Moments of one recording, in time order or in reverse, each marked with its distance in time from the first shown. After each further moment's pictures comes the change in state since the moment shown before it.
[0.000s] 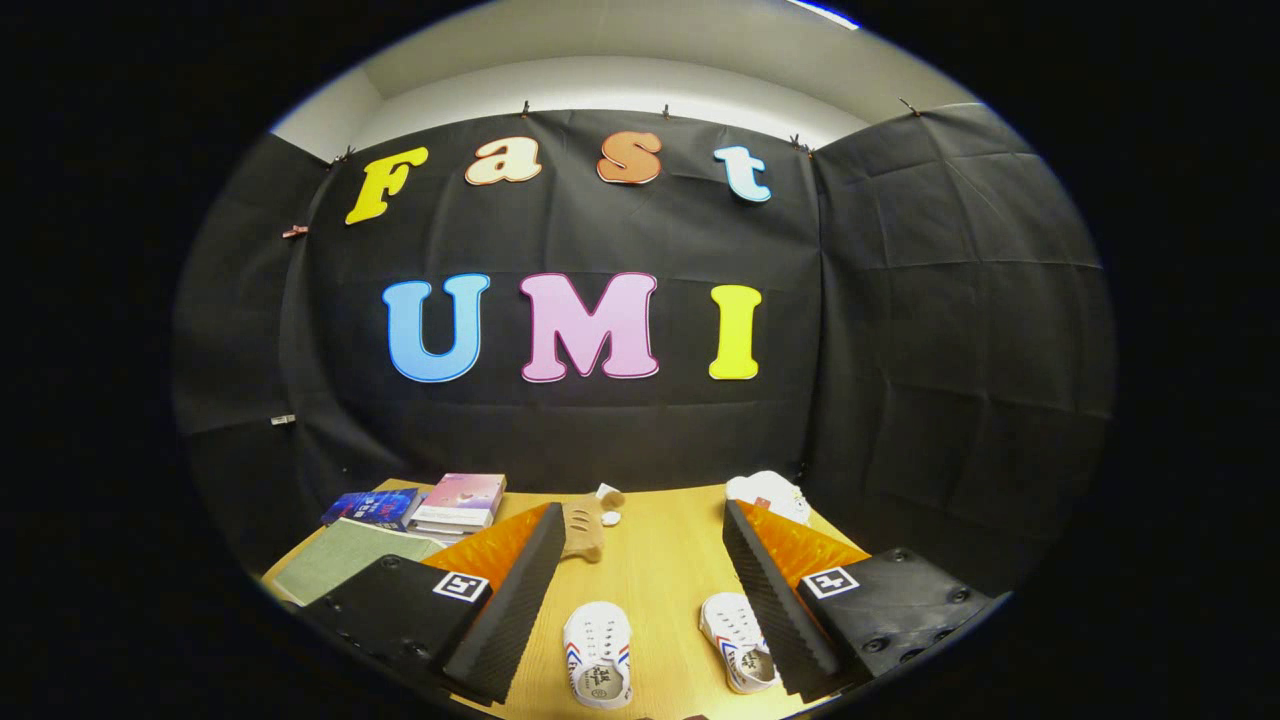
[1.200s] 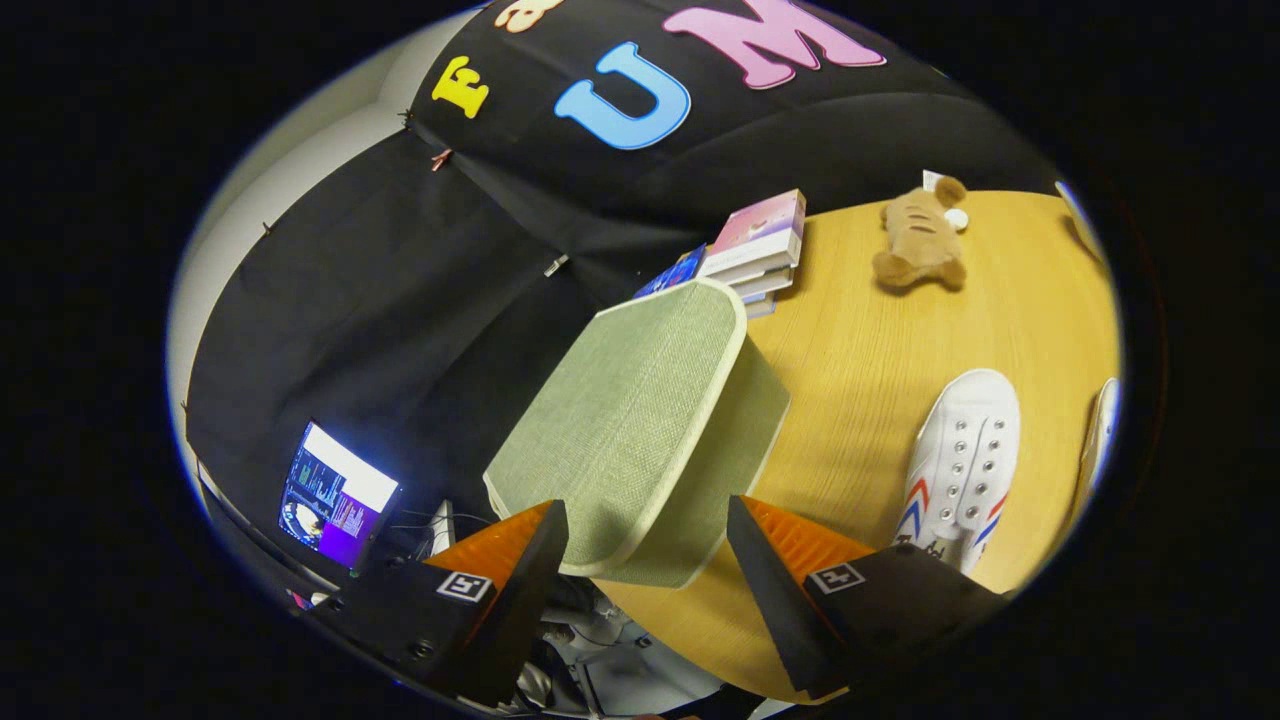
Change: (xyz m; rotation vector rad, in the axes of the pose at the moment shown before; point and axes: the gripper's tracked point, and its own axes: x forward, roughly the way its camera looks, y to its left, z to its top) arm -0.038 0.189 -0.210 0.328 0.801 0.941
